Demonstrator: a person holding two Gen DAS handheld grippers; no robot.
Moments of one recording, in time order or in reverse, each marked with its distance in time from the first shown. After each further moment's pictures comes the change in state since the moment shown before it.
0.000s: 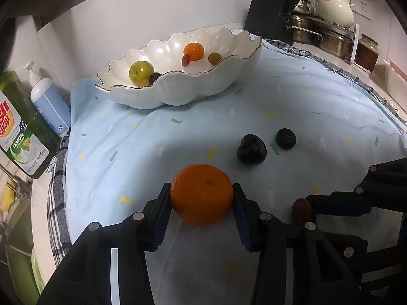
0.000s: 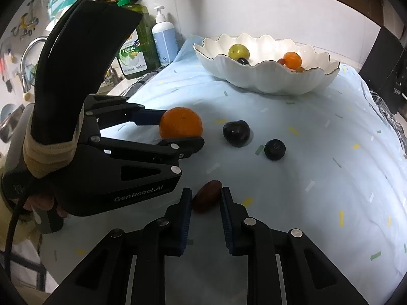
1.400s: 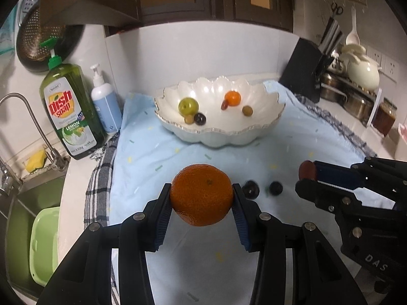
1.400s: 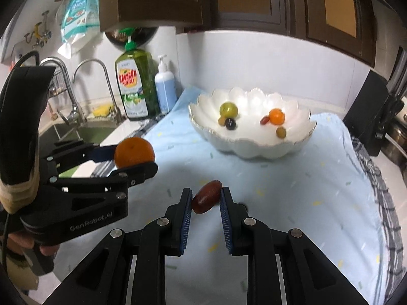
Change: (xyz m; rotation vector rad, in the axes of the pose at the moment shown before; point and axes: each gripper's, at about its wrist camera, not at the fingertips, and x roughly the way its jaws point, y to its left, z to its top) left arm -0.089 0.008 0.013 -0.270 -0.160 0.127; right arm -0.066 -0.015 0.045 -0.067 -0.200 -0.032
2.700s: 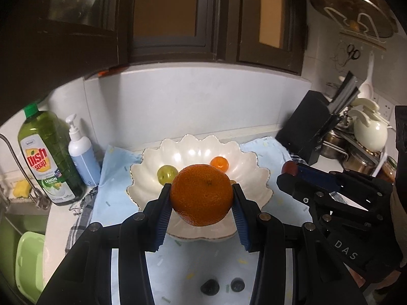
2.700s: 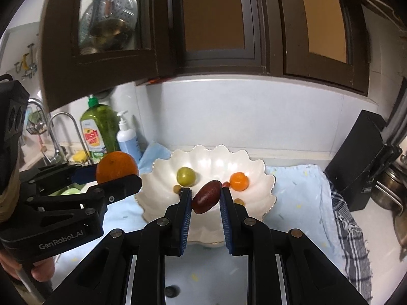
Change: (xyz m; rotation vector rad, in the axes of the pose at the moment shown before) left arm 0.033 -0.029 0.125 -0.110 -0.103 -0.023; right arm 0.020 -0.101 0.104 0.015 -0.124 -0.022
